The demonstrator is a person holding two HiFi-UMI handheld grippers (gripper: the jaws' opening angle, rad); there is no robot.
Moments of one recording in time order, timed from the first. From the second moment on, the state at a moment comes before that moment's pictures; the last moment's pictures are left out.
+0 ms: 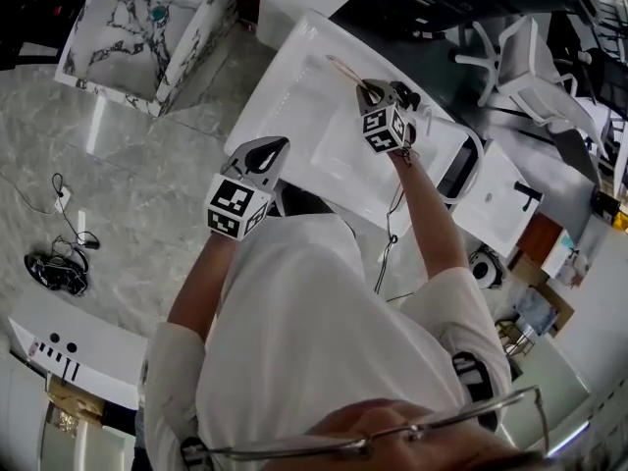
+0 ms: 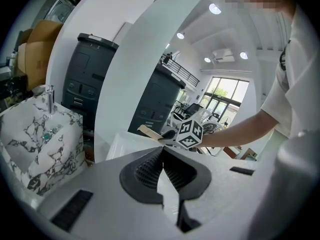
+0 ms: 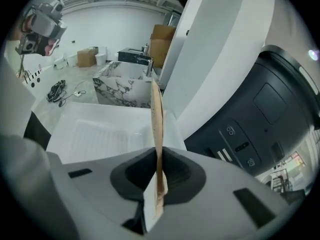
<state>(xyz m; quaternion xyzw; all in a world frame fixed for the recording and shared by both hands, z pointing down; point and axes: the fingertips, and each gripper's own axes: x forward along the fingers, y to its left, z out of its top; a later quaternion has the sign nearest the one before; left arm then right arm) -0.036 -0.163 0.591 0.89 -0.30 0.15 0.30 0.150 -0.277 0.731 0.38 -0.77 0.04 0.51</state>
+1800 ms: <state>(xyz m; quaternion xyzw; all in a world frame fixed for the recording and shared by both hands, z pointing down) -0.072 -0.158 0.627 0.88 -0.31 0.18 0.31 0.167 -0.322 0.814 0.33 -0.72 0.07 0.61</state>
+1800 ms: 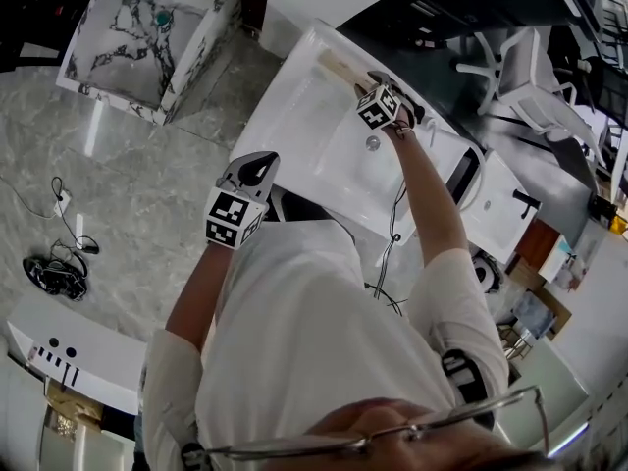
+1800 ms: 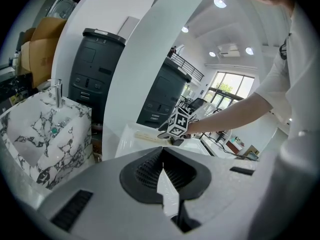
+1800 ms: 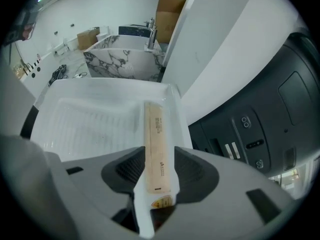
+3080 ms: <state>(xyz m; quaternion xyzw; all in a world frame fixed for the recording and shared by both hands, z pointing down) -0.011 -0.137 0.580 0.92 -0.24 0.14 0.28 0.158 -0.205 0.621 0.46 -0.76 0.06 0.45</state>
